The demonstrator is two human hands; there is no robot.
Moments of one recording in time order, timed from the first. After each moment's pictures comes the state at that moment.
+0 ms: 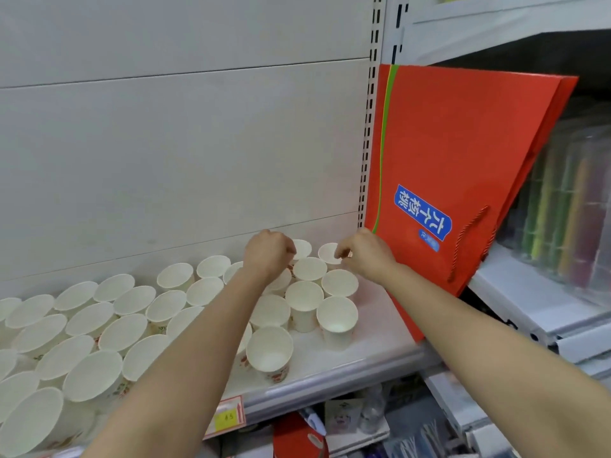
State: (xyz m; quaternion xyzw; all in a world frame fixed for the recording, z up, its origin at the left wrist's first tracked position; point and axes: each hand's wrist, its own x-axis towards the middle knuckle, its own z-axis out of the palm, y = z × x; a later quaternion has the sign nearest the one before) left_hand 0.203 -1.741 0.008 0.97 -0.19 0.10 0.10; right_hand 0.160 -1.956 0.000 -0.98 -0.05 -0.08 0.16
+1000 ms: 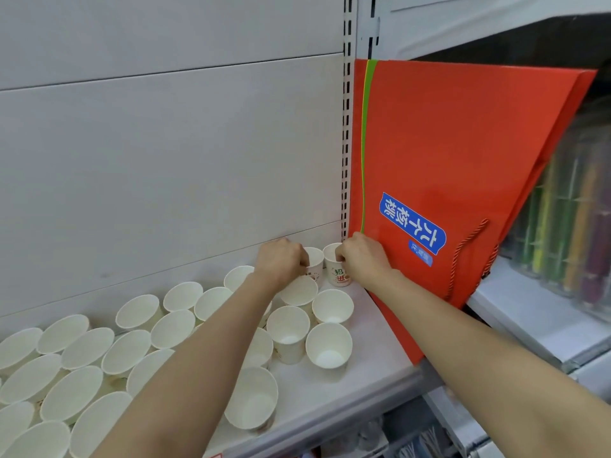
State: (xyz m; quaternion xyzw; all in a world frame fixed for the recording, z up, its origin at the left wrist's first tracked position) left_hand 0.246 -1.803 -0.004 0.95 -0.29 0.08 0.00; right_hand 0.186 -1.975 -0.004 -1.00 0.01 -0.09 0.01
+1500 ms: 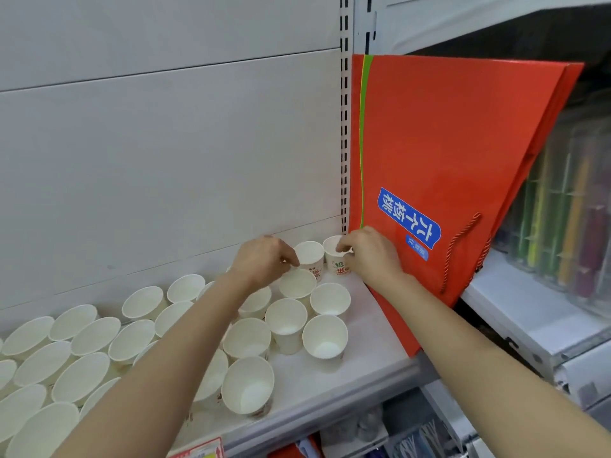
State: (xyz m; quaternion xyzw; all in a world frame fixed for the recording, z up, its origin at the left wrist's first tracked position) left_hand 0.222 -1.766 0.021 0.95 -0.31 0.03 0.06; right_hand 0.159 -1.979 0.008 -0.98 0.02 -0.14 0.16
